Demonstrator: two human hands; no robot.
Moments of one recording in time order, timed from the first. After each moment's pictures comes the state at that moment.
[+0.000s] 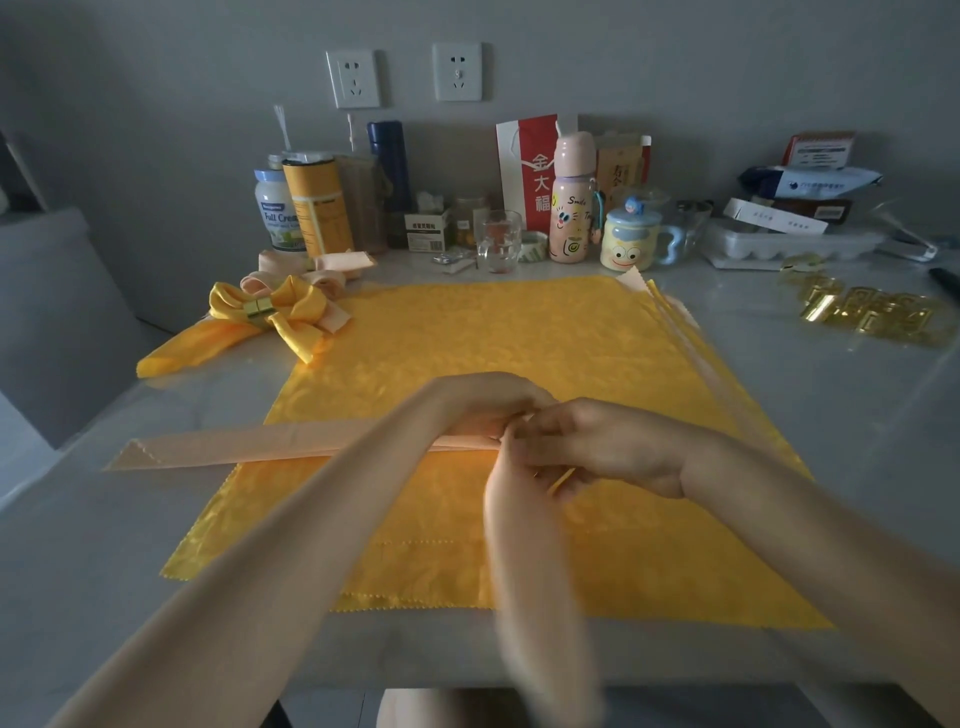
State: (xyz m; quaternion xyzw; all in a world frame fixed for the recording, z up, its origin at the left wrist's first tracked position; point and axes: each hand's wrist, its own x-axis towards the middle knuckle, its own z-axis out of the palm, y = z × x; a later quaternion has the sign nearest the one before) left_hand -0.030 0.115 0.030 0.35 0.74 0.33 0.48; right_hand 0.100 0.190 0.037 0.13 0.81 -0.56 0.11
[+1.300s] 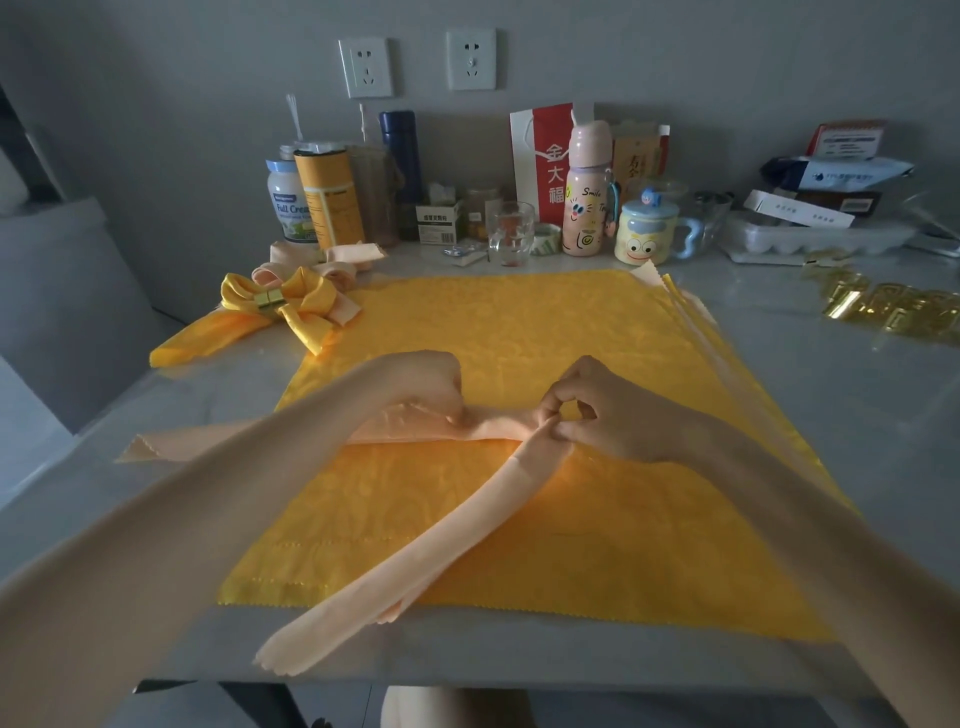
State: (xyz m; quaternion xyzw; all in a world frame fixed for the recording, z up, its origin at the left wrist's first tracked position) left_hand -0.083 0.087 0.029 0.38 0.90 -0.04 0.19; right_hand 0.079 0.224 0.015 0.05 0.96 -0.29 0.00
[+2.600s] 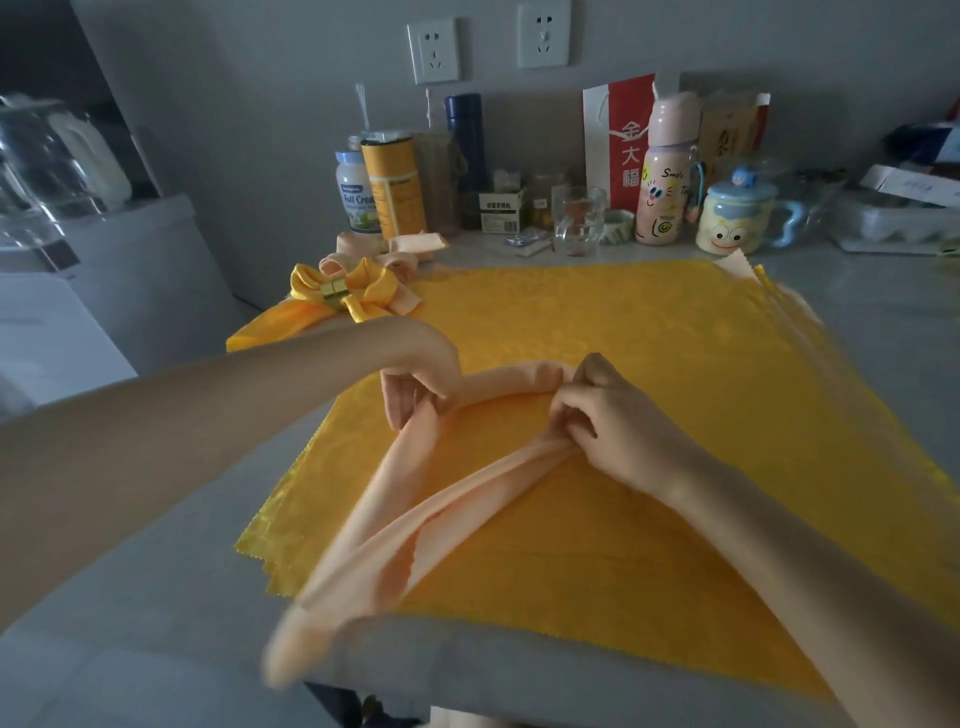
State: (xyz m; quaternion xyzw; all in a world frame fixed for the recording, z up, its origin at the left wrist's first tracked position) left_hand -0.109 0.060 0.050 0.20 0.92 -0.10 0.32; right_hand 0.034 0.195 -0.020 -0.01 0.96 -0.21 -0.17
